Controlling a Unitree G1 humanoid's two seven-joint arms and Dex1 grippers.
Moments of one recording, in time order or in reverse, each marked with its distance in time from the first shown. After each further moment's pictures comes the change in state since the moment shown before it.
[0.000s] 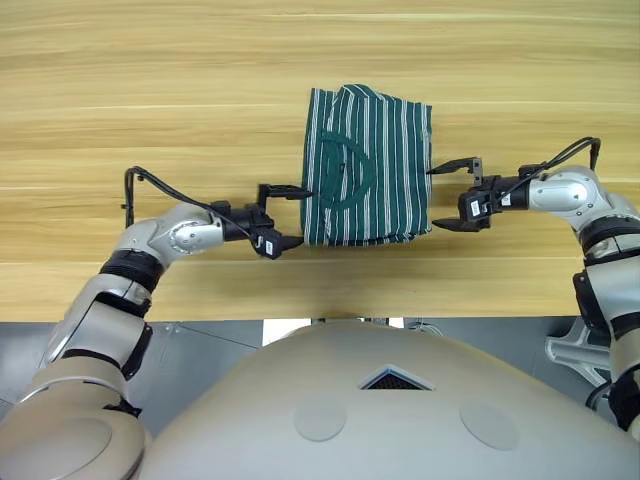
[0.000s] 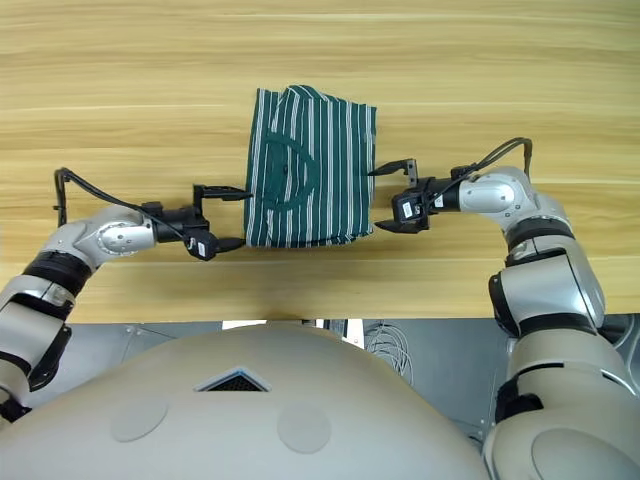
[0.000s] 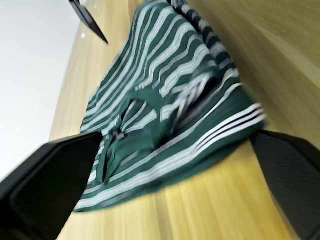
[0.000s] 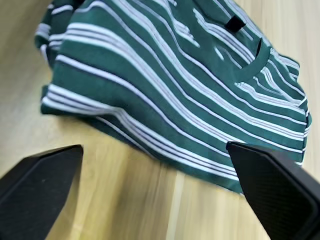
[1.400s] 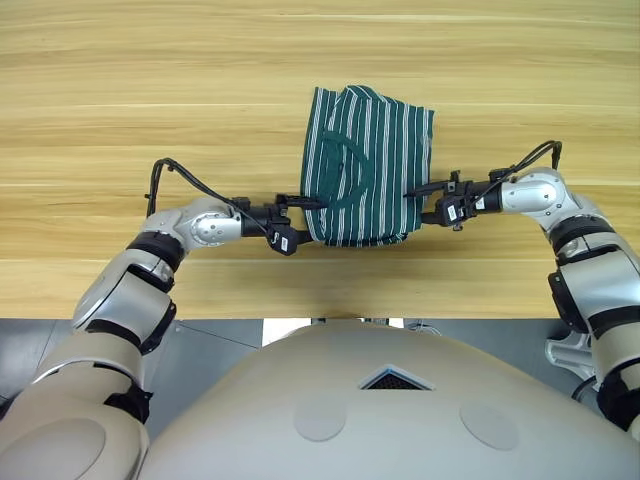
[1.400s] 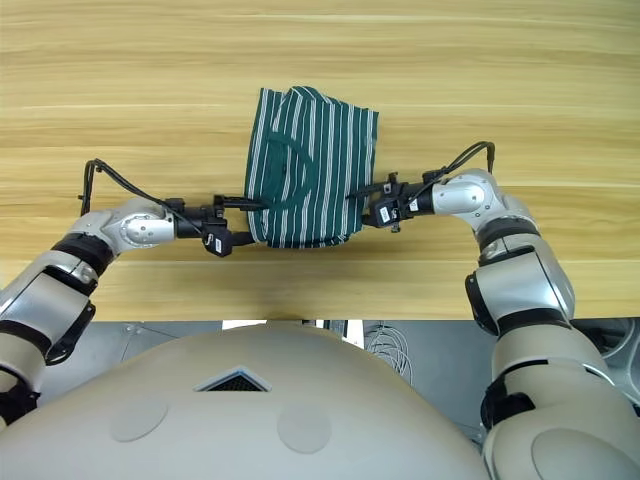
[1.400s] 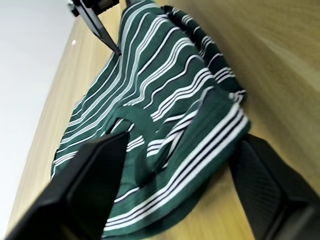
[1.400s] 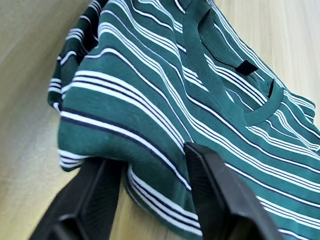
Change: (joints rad) left arm -0.149 -0.140 -0.179 0.269 0.004 -0.078 0.067; right arm -0.001 0.106 0.029 0.007 0.066 0.003 0.074
